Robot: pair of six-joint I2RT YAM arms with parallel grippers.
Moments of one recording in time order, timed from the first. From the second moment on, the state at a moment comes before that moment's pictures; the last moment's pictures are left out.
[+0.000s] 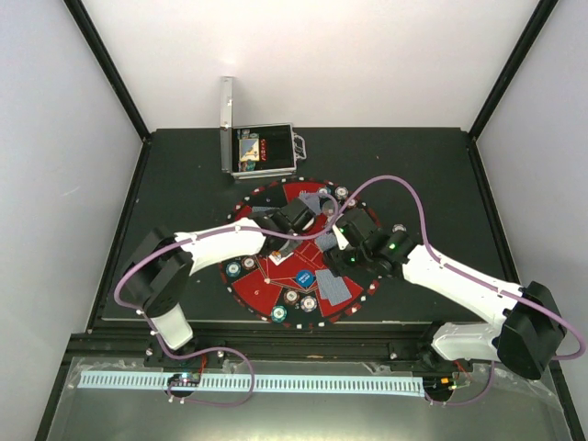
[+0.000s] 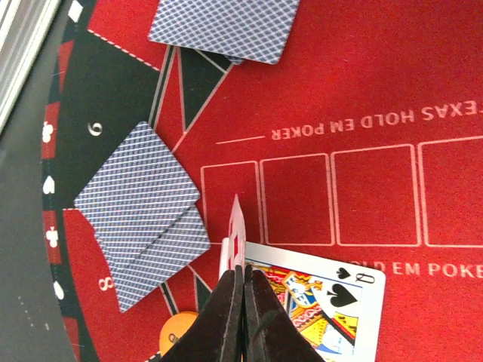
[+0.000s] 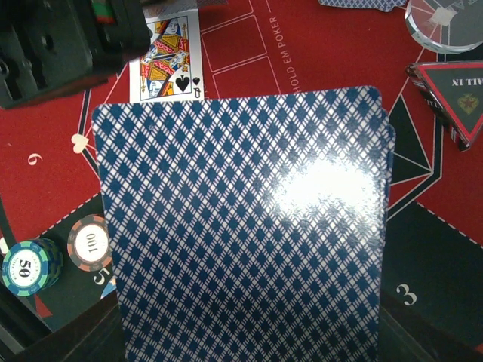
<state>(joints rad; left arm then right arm) -0.82 1.70 1.11 -0.51 -0.42 0.09 0.82 1.25 0.89 -0.61 -0.01 0.24</state>
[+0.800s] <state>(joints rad) -0.88 1.80 1.11 -0.49 -0.31 0.03 0.81 1.25 0.89 -0.64 -0.01 0.25</state>
